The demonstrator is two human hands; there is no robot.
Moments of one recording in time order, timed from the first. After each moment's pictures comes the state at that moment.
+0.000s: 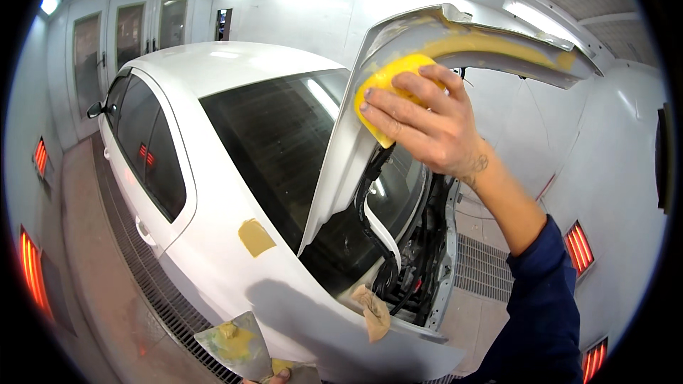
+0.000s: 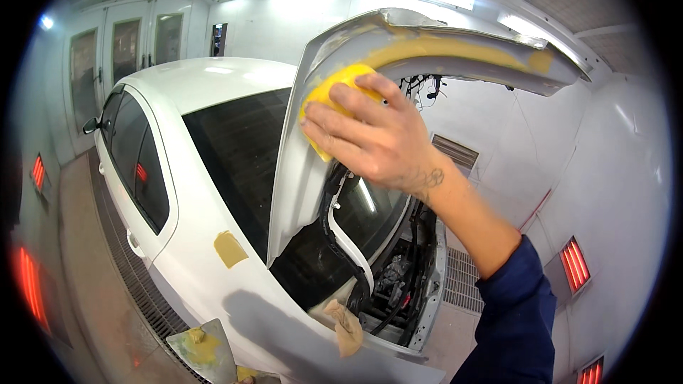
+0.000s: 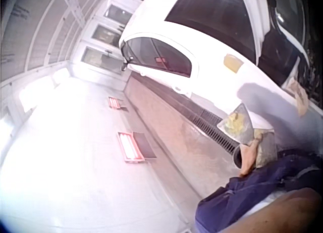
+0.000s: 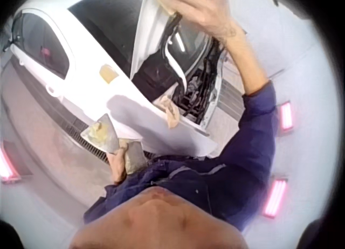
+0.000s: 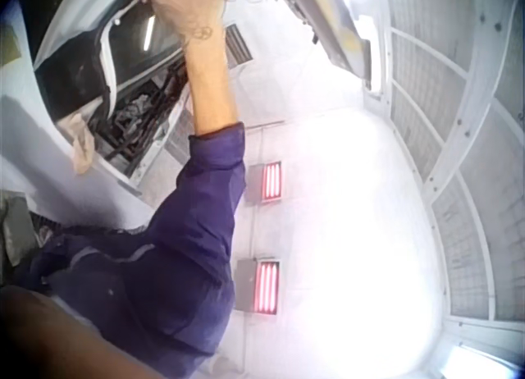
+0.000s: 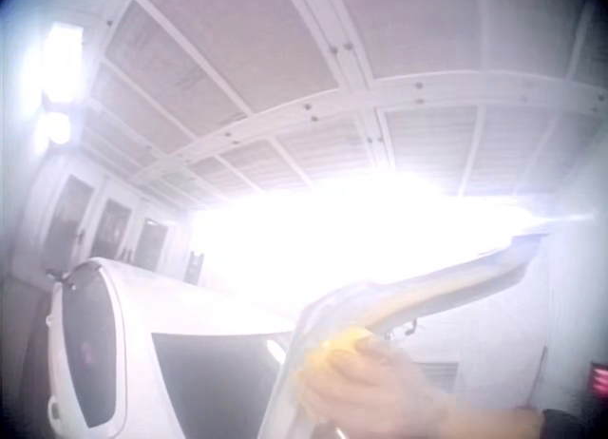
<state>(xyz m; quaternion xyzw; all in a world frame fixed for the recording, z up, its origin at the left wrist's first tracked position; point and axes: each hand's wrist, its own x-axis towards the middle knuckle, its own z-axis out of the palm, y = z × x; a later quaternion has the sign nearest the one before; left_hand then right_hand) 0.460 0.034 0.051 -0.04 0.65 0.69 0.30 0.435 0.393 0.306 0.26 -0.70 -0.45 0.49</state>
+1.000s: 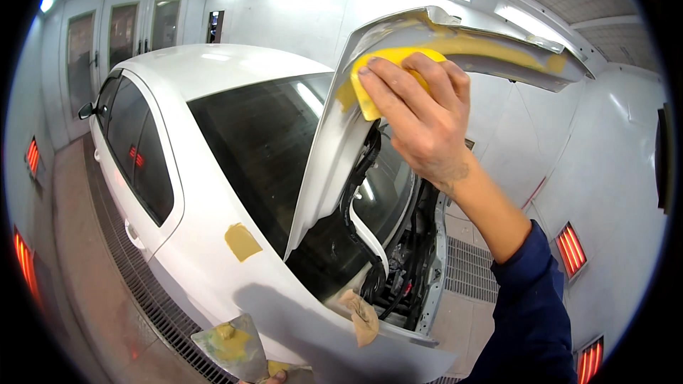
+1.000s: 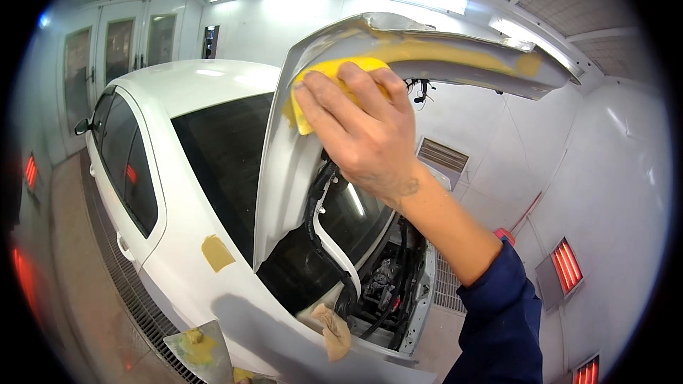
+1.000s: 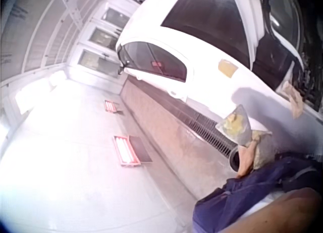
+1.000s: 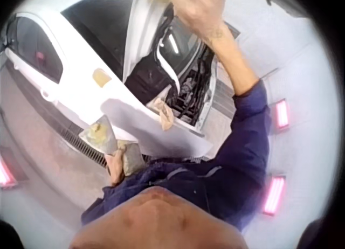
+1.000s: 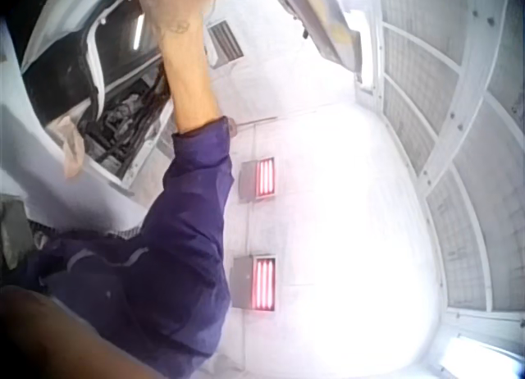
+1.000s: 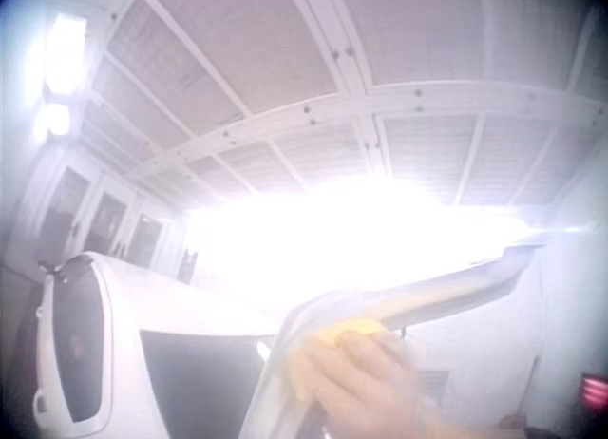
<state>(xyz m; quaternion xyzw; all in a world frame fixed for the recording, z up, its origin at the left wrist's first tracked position) 0.463 0.047 0.068 -0.05 0.63 0.70 0.34 0.435 0.391 0.308 0.16 -0.65 -0.48 0.57</state>
